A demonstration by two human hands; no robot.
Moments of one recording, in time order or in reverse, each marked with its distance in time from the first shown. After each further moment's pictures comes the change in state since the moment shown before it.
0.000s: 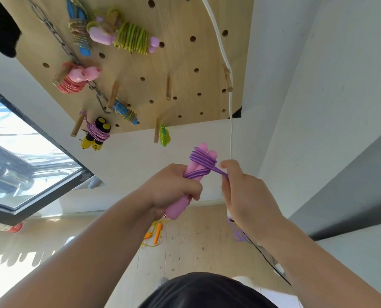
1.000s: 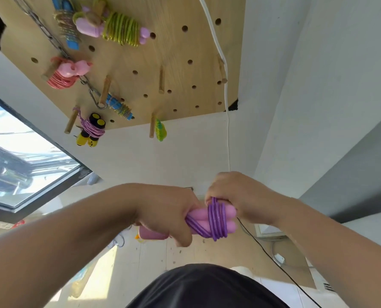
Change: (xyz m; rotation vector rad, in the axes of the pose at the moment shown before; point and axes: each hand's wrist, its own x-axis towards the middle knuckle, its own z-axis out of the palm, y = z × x) left_hand -0.024 0.022 -0.003 0.786 -0.732 0.048; right_hand 0.013 0.038 0.000 0.055 -0.442 -0.478
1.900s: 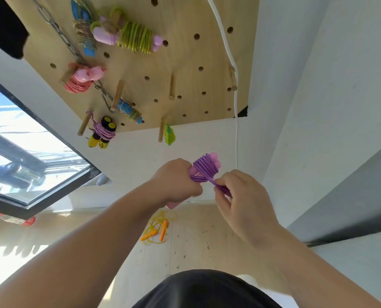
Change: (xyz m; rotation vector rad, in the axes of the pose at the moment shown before) left_hand 0.048 -0.035 -0.019 -0.050 0.814 -0.298; right_hand 0.006 -0.037 0.016 -0.071 0.619 0.349
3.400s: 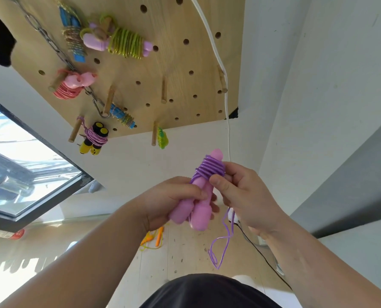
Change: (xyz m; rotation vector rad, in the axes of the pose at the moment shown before) left_hand -0.039 -0.005 0.004 -1.008 -0.474 0.024; right_hand 0.015 -0.014 -0.027 1.019 -0.196 0.412
